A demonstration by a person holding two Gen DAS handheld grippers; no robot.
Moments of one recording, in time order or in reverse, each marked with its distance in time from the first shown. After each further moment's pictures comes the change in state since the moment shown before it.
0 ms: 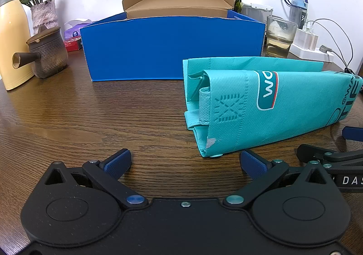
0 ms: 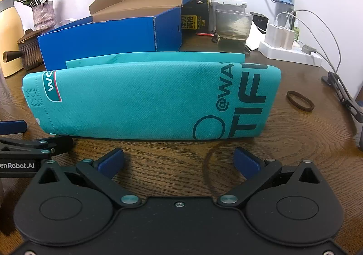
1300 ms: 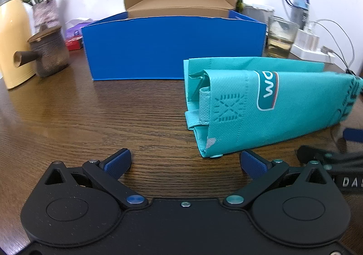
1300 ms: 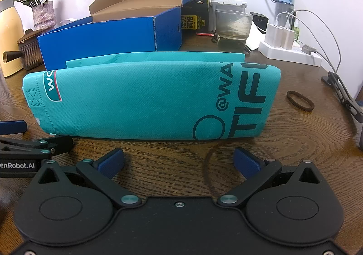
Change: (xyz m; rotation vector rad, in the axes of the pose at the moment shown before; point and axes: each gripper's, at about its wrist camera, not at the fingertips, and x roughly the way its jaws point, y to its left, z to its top) left arm -0.002 -0.003 0.002 -0.015 0.001 0.016; right arm 0.000 0.000 0.000 0.000 0.000 0.000
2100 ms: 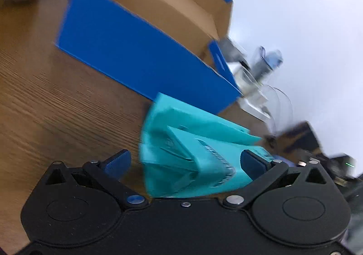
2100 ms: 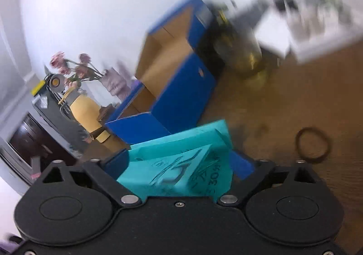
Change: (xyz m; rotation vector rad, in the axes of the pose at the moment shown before) left arm 0.020 0.092 0.057 -0.450 0.138 -0.586; right arm 0.051 -0.188 0.117 0.330 0.097 0.722
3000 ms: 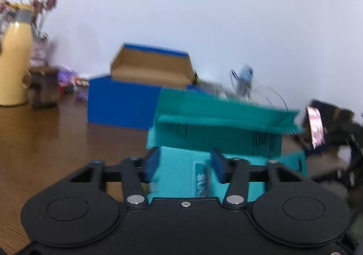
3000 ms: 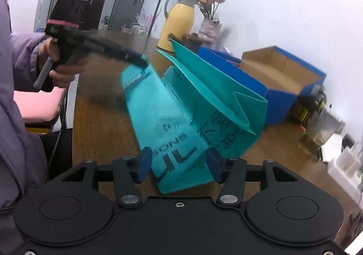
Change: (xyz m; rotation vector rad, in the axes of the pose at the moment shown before) left arm -0.093 -0.013 -0.146 0.537 -0.452 0.151; right arm -0.033 0.136 -0.214 -1.107 0.047 -0.111
